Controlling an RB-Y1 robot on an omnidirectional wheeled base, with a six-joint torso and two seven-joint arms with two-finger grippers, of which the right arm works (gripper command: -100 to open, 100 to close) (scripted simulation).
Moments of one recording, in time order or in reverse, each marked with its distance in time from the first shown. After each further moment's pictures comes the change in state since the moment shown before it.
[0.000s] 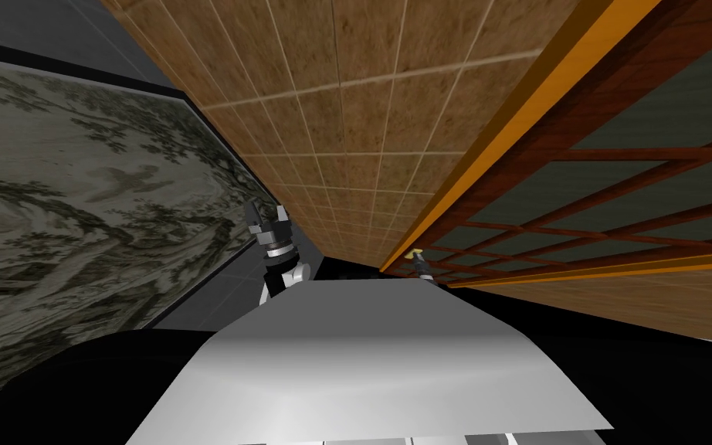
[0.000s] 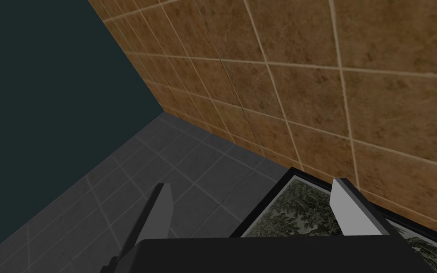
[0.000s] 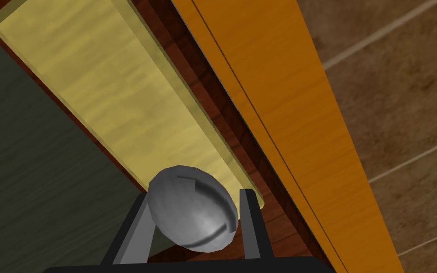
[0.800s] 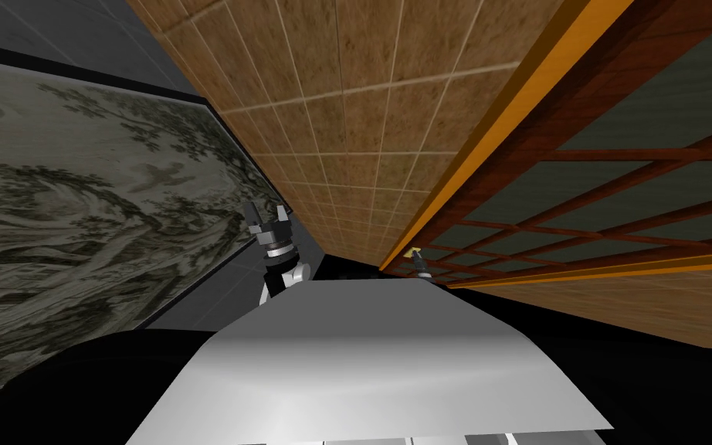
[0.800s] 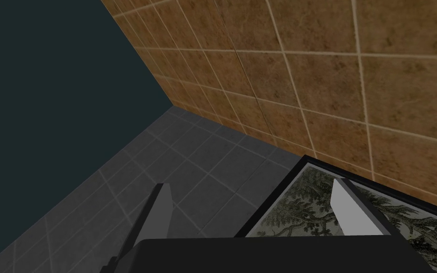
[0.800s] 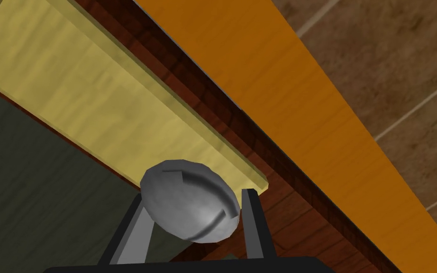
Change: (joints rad) arm -0.021 -0.004 0.033 0.009 -0.056 0.012 -0.187
